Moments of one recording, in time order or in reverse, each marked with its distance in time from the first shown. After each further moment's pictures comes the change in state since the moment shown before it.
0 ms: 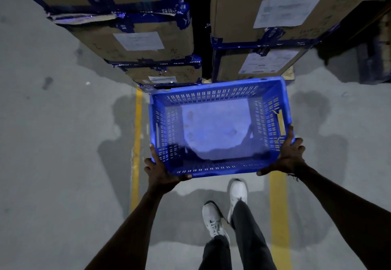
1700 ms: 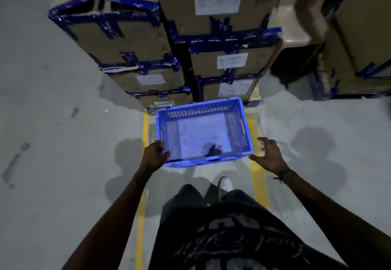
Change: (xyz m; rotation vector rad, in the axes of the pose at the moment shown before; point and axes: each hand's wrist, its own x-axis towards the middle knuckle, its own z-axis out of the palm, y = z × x) left_hand -0.149 0.095 -0.144 -0.002 0.047 0.194; right_hand -0.179 0.049 -0.096 0.175 0.143 -0.287
